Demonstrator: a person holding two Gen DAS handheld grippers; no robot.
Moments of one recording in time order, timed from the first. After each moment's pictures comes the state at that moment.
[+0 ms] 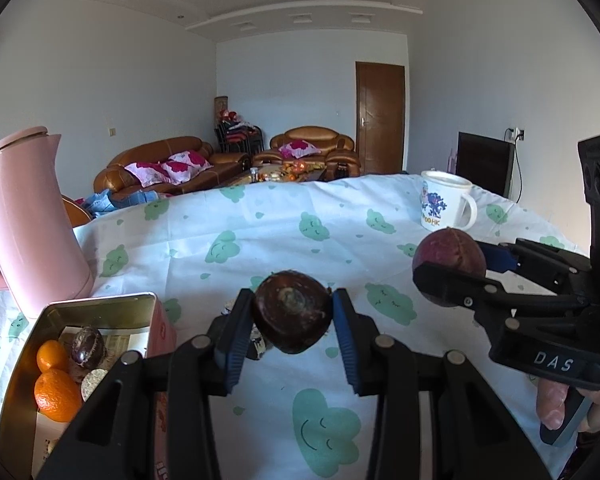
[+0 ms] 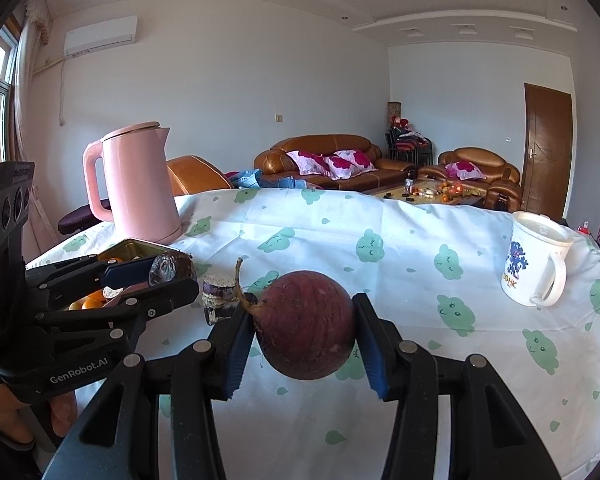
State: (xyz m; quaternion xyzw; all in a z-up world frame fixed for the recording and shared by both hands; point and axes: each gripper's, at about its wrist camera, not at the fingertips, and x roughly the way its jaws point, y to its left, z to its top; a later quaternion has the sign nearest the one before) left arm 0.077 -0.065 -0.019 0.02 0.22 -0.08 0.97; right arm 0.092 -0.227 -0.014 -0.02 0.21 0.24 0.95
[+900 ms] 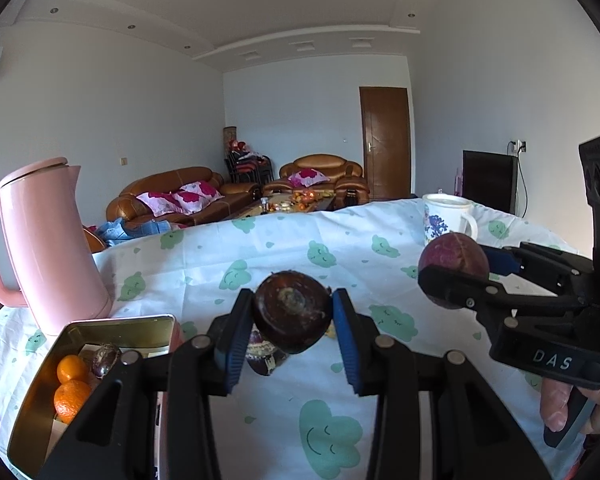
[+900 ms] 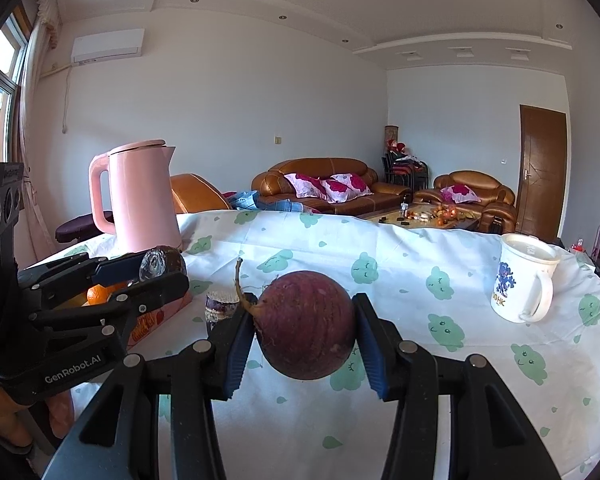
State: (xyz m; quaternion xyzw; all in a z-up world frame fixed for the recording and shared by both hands) left arm 0.056 -0.068 -0.011 0.04 0.16 -0.07 0.98; right arm 0.074 -0.232 -0.008 -0.03 0.16 0.24 0.96
